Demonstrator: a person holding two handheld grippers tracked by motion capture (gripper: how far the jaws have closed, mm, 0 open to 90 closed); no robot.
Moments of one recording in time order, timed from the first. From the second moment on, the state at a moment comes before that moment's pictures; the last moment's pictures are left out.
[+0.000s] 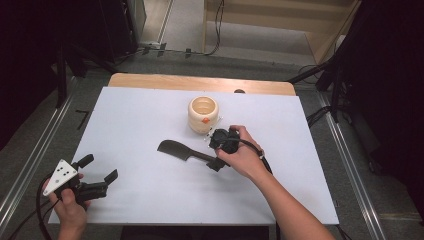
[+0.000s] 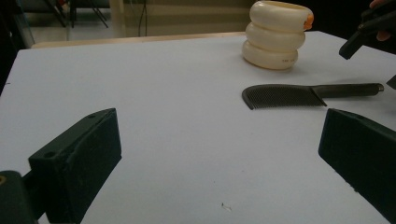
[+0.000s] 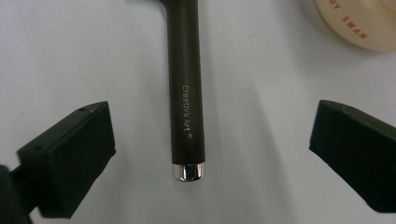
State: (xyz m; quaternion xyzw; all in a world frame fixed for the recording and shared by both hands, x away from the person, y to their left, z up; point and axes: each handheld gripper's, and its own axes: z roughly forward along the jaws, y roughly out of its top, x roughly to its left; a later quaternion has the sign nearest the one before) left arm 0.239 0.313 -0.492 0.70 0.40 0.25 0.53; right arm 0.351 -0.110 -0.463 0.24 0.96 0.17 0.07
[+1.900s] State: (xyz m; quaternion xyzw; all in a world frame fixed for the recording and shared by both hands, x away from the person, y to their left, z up) left arm 0.240 0.314 -0.492 0.70 0.40 0.25 0.53; right arm 0.353 -0.085 -0.480 0.22 0.96 0.15 0.04
